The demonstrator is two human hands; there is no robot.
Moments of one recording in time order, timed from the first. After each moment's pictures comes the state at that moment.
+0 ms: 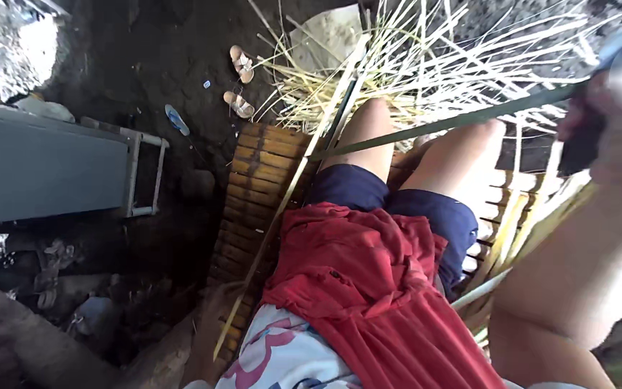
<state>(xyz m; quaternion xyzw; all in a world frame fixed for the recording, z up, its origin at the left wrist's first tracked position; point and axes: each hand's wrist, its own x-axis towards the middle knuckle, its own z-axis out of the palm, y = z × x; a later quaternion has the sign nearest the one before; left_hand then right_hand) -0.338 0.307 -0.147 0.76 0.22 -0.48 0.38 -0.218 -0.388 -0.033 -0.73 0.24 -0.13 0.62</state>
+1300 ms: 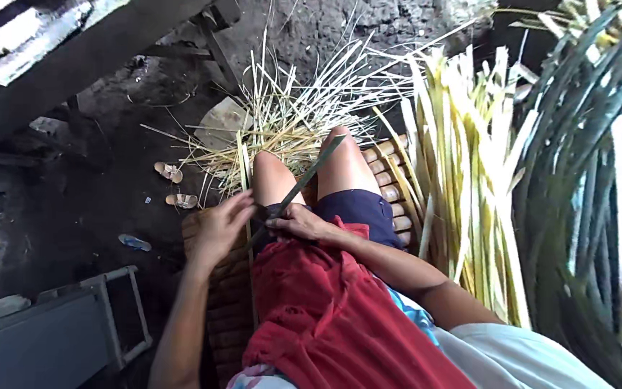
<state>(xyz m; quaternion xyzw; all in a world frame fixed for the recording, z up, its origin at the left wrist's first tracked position) -0.069 -0.038 0.014 0.83 -0.38 -0.32 0.26 -0.204 -0.189 -0.100 -0.62 0.16 0.15 0.75</state>
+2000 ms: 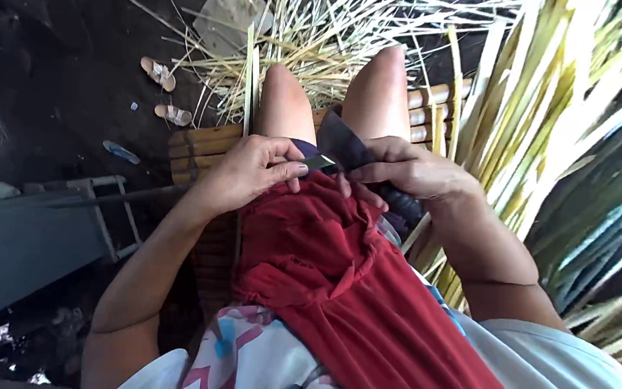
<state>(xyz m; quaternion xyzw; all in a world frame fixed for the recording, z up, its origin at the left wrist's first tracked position) -0.093 -0.084 0.060 0.71 -0.38 -0.50 0.31 -0.268 -0.293 -0.008 -0.51 0.03 0.20 0.84</state>
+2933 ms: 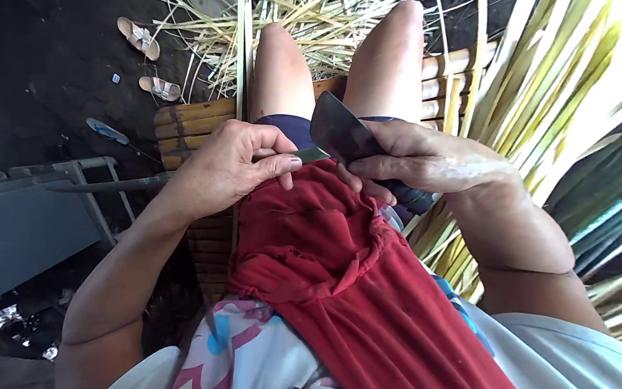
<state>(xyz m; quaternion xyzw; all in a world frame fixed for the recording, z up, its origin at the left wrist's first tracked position) -0.094 -0.071 0.063 0.70 -0.39 -0.49 0.36 -0.258 -0.291 0.007 -0.57 -0.05 0.22 0.79</state>
